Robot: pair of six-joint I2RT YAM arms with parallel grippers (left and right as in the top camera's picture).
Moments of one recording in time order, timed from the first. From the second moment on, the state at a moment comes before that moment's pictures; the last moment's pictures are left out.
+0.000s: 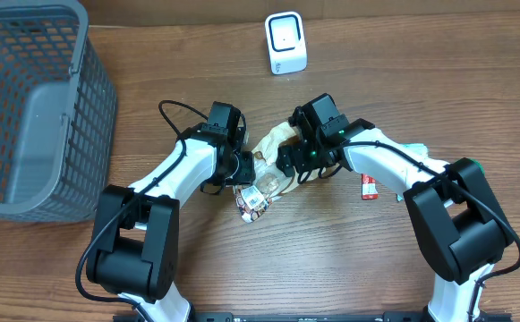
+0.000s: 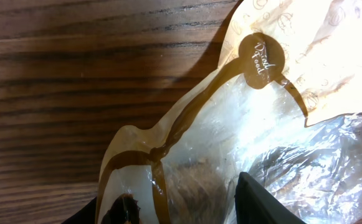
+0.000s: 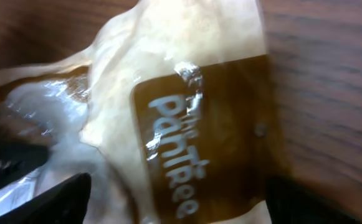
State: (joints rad) left arm -0.26 1.82 1.08 -0.65 0.15 -0.23; right arm 0.53 2.00 1.27 -0.44 -0.32 0.23
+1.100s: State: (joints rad) left arm -0.26 1.83 1.08 -0.65 0.11 -0.23; right arm 0.58 2.03 1.27 -0.42 -0.58 0.26
